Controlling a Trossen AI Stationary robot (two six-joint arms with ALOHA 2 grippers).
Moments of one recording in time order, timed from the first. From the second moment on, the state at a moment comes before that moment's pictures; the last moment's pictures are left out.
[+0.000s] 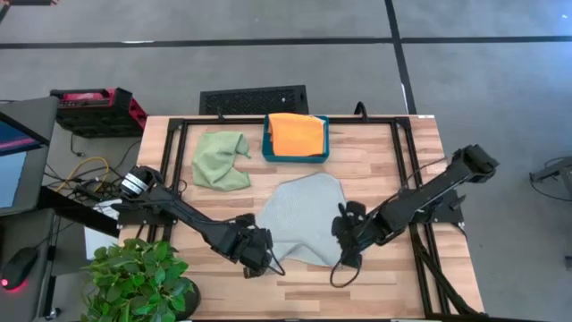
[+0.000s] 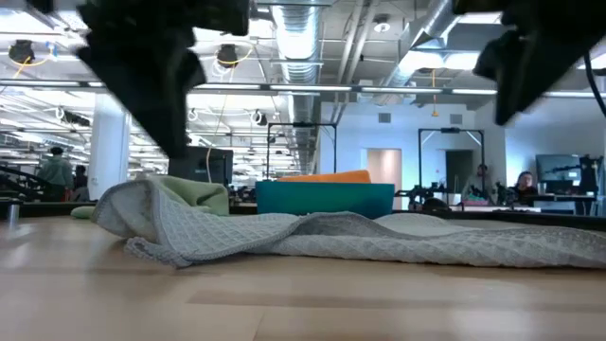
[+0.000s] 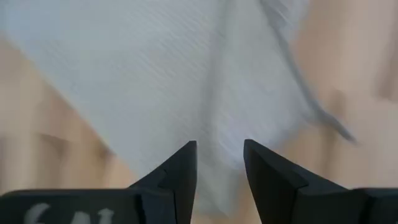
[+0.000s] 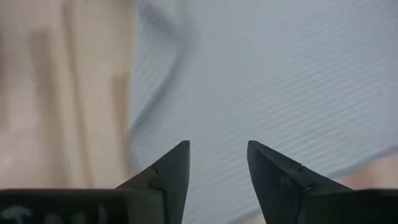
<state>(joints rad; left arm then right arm) -0.49 1.83 1.32 -0.83 -0.32 -0.65 0.53 1.48 1.05 -0.77 0.24 0.65</state>
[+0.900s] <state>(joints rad) -0.27 1.85 1.25 -0.82 -0.50 -0.61 0.31 1.79 0.98 -0.61 0.27 0.46</state>
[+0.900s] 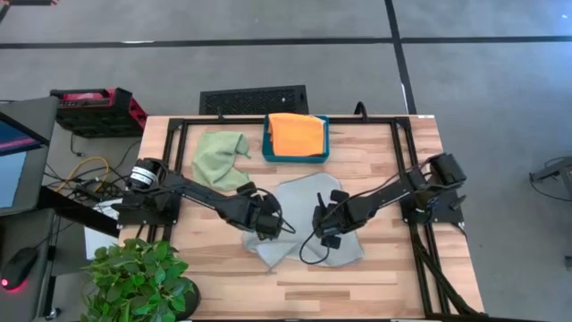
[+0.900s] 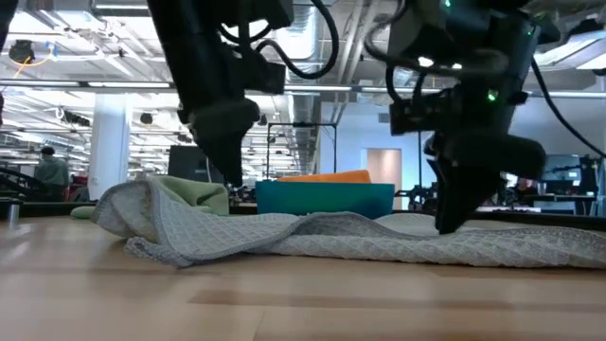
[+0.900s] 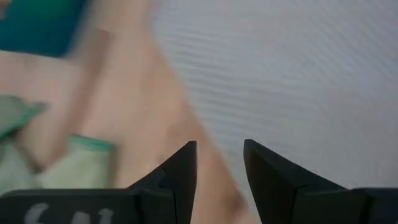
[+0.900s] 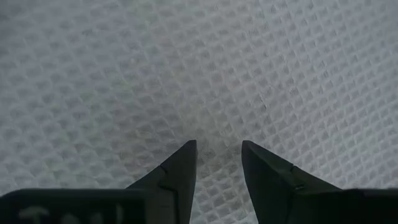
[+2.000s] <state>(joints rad) -0.63 2.02 1.27 -0.54 -0.57 -0.22 0.39 1.64 0.98 -0.59 0.27 0.52</state>
